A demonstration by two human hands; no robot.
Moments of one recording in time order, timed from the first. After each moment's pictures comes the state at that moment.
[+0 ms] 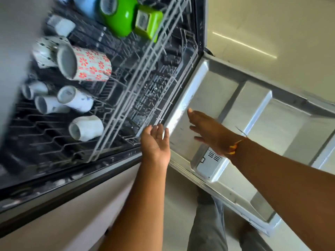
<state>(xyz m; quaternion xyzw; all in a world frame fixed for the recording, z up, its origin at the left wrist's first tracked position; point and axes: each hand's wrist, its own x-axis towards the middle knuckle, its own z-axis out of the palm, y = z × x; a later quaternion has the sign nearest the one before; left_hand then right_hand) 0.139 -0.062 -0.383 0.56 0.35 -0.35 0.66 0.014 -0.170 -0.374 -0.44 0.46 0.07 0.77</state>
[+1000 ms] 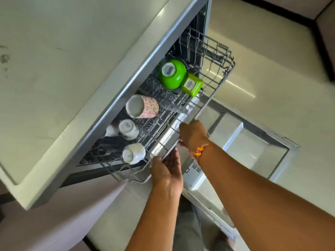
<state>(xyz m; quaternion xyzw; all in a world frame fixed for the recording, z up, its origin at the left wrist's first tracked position) 0.052 -0.055 -0.238 0.40 0.46 -0.34 0.72 0.044 -0.170 -0.253 -0.46 0.61 0.03 0.64</state>
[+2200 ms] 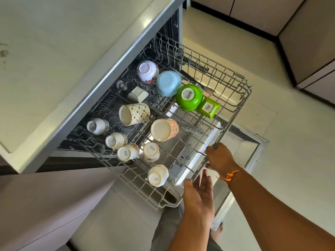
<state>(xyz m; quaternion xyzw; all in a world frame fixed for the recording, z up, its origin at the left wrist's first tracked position) -0.132 -0.029 -0.218 0.33 0.49 -0.46 0.66 -0.153 -0.158 -0.272 -0.50 0.66 0.07 0.56</state>
